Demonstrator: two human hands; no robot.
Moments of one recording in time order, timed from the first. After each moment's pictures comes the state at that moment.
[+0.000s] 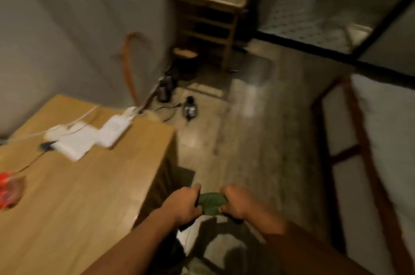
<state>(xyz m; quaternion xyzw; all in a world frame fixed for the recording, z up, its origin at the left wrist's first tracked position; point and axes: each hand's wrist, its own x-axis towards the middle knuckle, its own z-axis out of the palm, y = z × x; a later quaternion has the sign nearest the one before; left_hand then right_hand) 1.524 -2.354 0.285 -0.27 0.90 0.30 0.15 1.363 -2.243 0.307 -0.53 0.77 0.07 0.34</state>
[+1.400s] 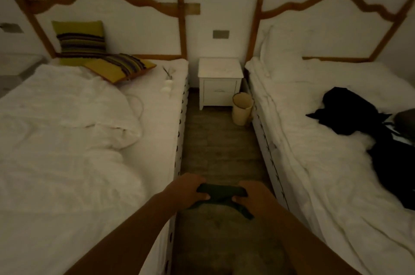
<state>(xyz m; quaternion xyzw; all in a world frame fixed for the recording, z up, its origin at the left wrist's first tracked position) 0.795 -1.199 0.371 0.59 0.74 0.10 0.32 1.000 -1.081 0.376 0.41 0.84 -0.35 0.13</state>
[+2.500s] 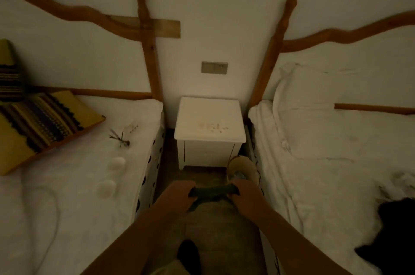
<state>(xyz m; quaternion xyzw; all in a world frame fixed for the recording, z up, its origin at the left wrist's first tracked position) 0.361 -0.469 0.332 0.51 0.79 0.12 0.31 0.551 -0.339 0.348 0.37 0.87 -0.32 0.05</state>
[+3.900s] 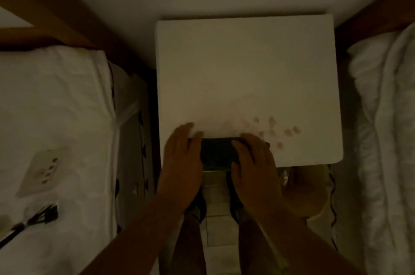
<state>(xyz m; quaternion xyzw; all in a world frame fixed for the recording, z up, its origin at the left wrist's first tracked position) 0.041 -0.080 -0.012 0.51 0.82 0.14 0.22 0.204 0.004 -0.008 0.43 0.88 -0.21 -0.01</state>
